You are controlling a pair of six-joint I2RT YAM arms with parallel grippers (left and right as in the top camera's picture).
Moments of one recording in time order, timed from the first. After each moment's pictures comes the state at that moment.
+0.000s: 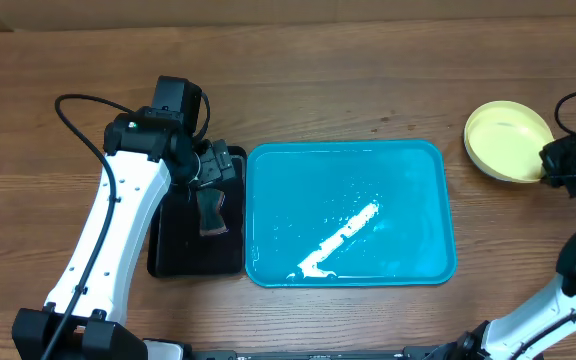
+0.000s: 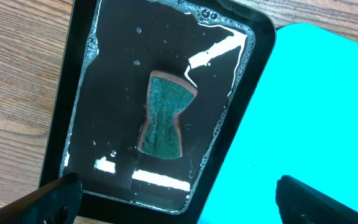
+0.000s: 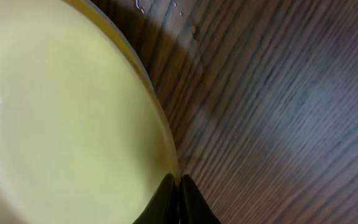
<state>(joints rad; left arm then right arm) -0.17 1.55 1.39 -1.20 -0.04 -0.52 -0.55 2.00 1.54 -1.07 -0.10 0.65</state>
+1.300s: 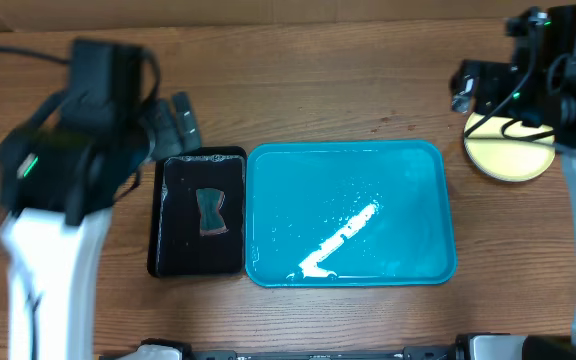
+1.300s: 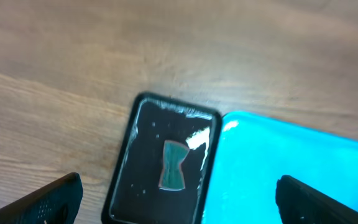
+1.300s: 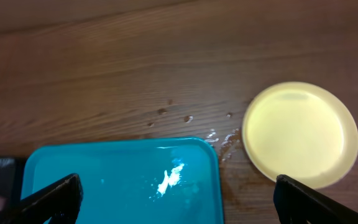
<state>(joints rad) -0.17 1.41 1.94 -1.46 -0.17 -0.41 0.00 1.52 1.79 -1.16 -0.10 0.09</state>
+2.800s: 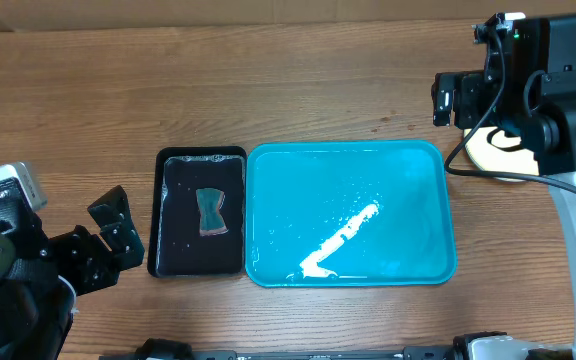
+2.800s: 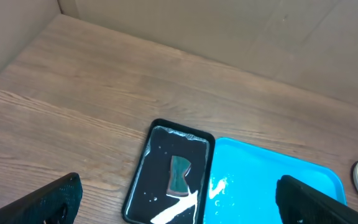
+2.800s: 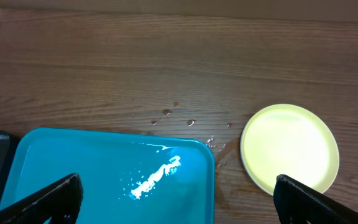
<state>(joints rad) -0.17 1.01 1.99 -1.58 -0.22 -0.41 0.12 1.47 1.79 -1.17 0.01 0.04</state>
